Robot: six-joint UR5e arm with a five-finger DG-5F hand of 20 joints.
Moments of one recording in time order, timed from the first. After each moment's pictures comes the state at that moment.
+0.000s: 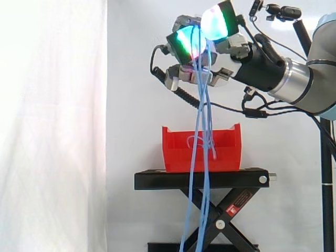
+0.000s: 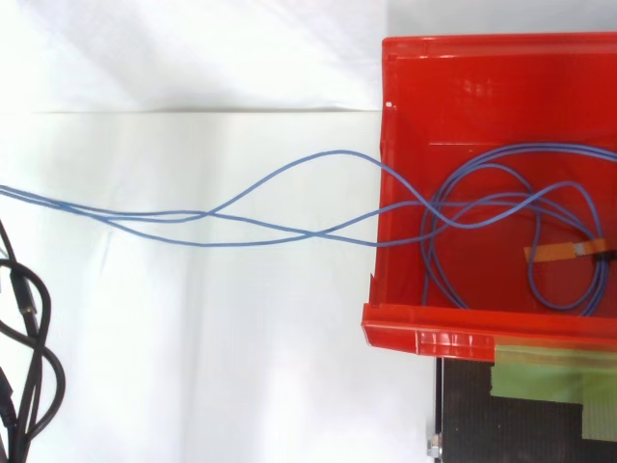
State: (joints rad) arm 0.11 -2.16 -1.16 -2.63 -1.72 -0.63
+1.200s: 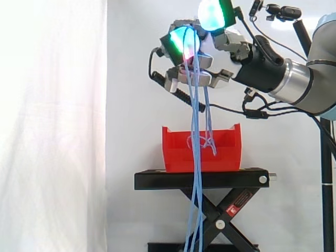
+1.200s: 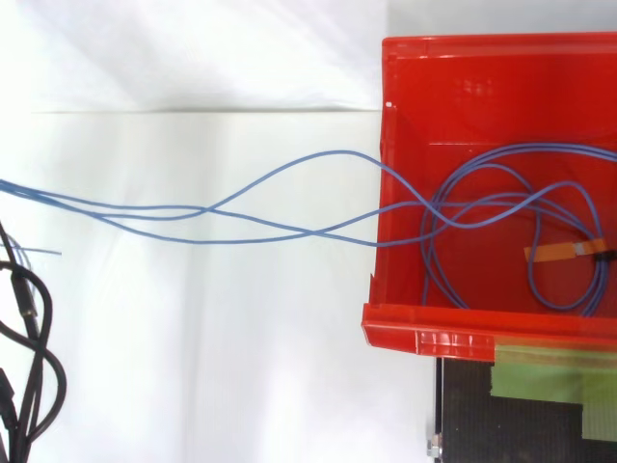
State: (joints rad) arm 0.11 -2.16 -1.16 -2.64 -1.72 -0.63
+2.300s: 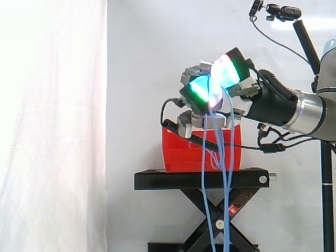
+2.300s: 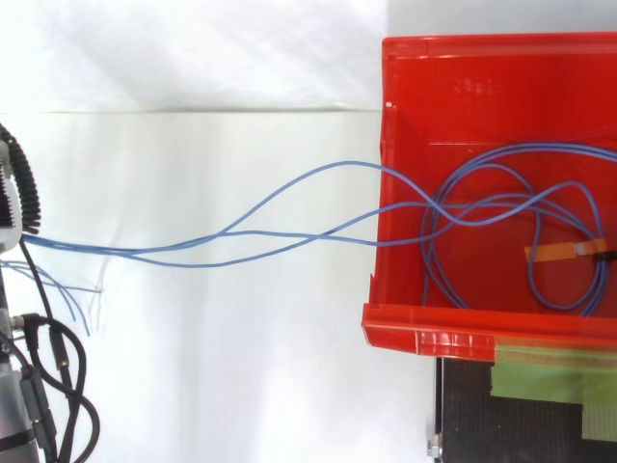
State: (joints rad) arm 0.12 -2.16 -1.29 -2.60 -1.66 -0.50
